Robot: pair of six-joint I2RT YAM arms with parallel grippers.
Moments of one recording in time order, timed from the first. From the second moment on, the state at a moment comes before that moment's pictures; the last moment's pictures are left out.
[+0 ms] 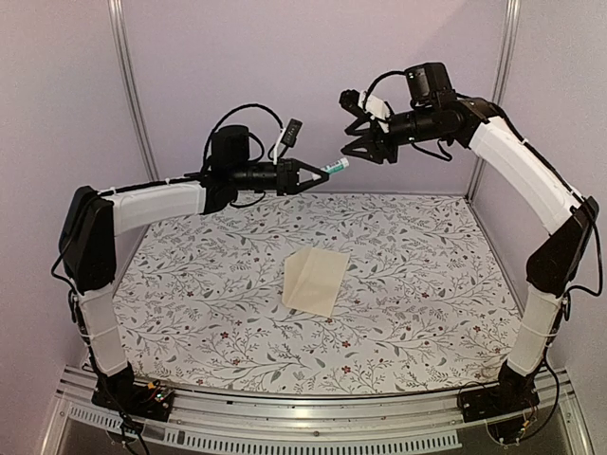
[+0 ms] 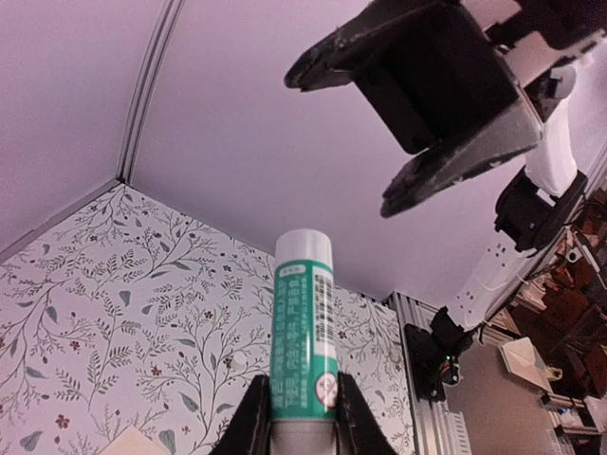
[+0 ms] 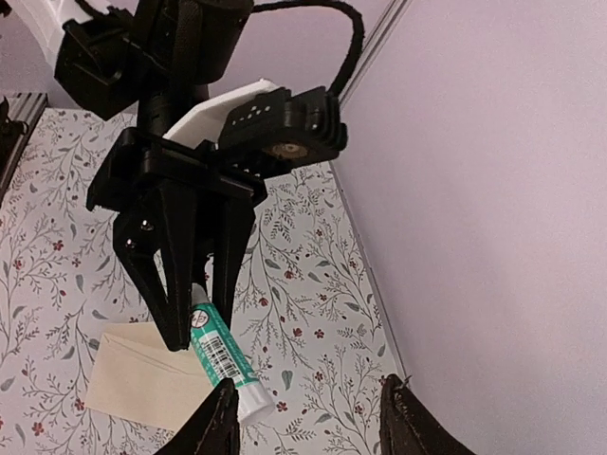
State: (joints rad) left arm -0.59 1.93 1.54 0.34 0.88 -0.38; right arm 0.54 1.86 2.15 -0.77 -0.55 -0.72
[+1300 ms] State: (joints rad) left arm -0.56 1.83 1.40 0.32 0.82 -0.44; right arm 0.72 1.87 2.05 -0.79 -0.05 -0.97
